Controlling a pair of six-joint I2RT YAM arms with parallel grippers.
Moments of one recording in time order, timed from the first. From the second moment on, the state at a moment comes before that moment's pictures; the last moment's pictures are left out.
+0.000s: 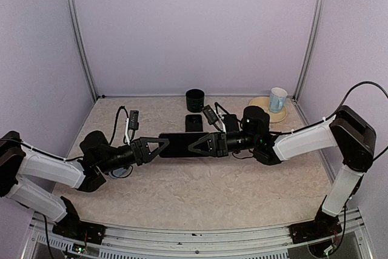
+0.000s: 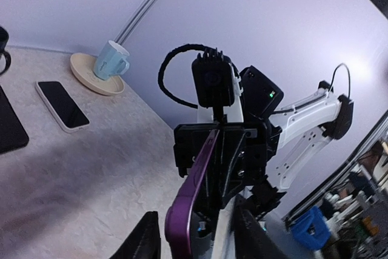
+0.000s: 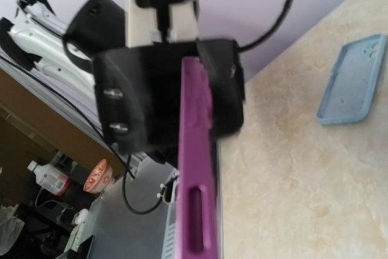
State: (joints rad) left arm -0.77 1.34 0.35 1.10 0.39 -0.75; right arm 0.82 1.74 0.86 0.85 -0.90 0.73
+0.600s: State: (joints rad) left arm -0.74 1.10 0.35 0.64 0.06 -0.77; right arm 0.78 1.68 0.87 0.62 -0.84 0.60
